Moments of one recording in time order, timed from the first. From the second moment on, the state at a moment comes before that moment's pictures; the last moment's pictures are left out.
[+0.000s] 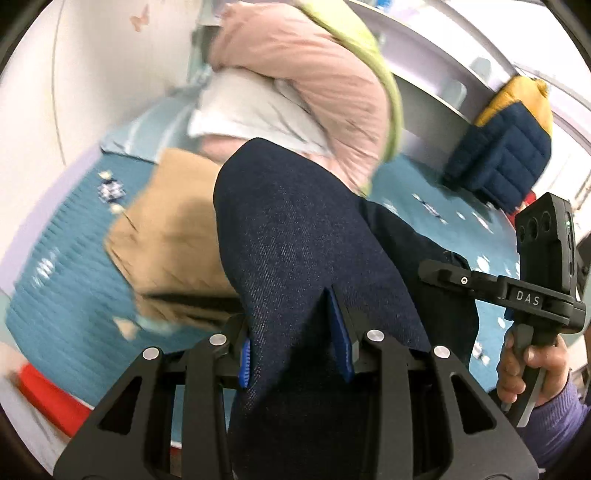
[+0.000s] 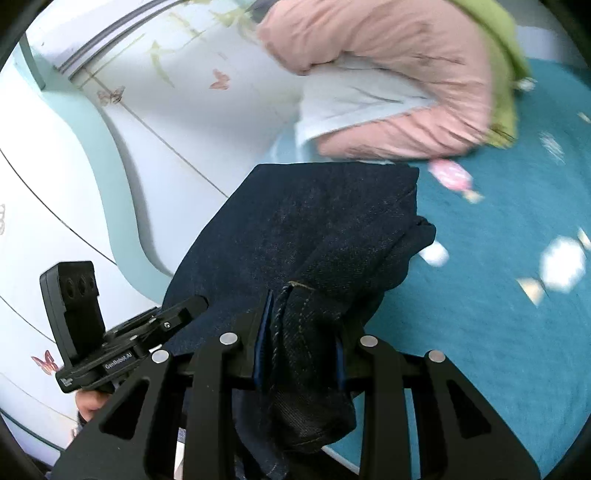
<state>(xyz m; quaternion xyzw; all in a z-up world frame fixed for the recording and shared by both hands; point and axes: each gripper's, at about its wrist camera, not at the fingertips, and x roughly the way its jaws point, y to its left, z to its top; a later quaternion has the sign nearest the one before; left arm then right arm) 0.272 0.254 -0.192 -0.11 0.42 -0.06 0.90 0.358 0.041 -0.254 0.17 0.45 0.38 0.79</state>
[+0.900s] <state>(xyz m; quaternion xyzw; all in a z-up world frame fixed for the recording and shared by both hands) 0.371 0.382 -0.286 -0.03 0.38 0.14 0.91 0.497 0.121 -0.407 0.17 0.54 0.28 0.78</state>
